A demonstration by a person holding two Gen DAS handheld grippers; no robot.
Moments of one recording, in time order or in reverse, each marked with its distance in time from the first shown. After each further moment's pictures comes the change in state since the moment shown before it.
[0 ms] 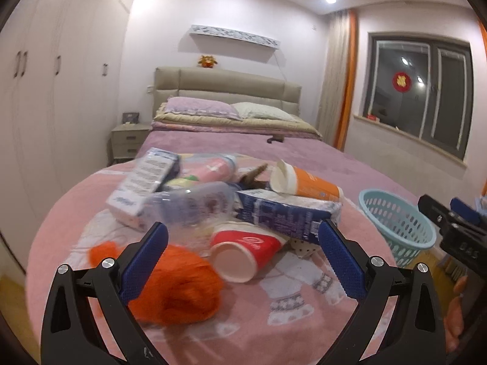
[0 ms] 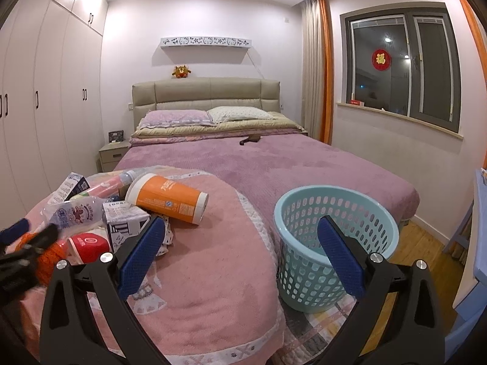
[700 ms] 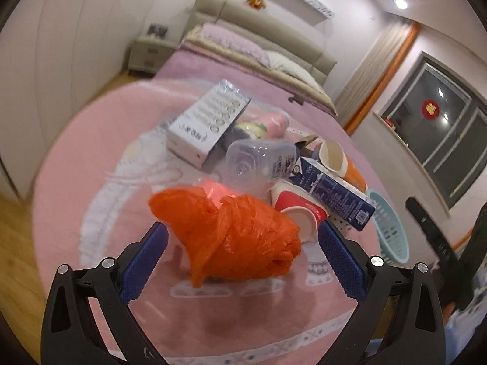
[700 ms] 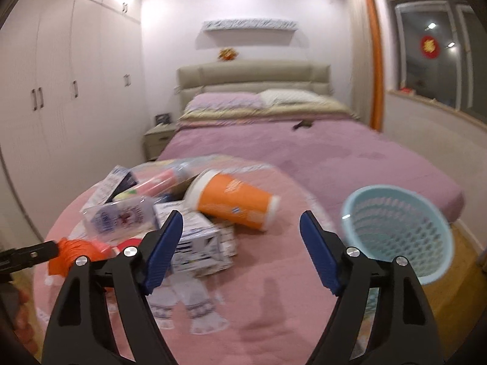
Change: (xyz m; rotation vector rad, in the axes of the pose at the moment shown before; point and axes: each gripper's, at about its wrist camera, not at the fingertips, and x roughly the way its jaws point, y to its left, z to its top) left arm 0.011 0.104 0.002 -0.353 0.327 -0.052; right arm 0.043 0.047 0.022 -0.033 0.123 0.269
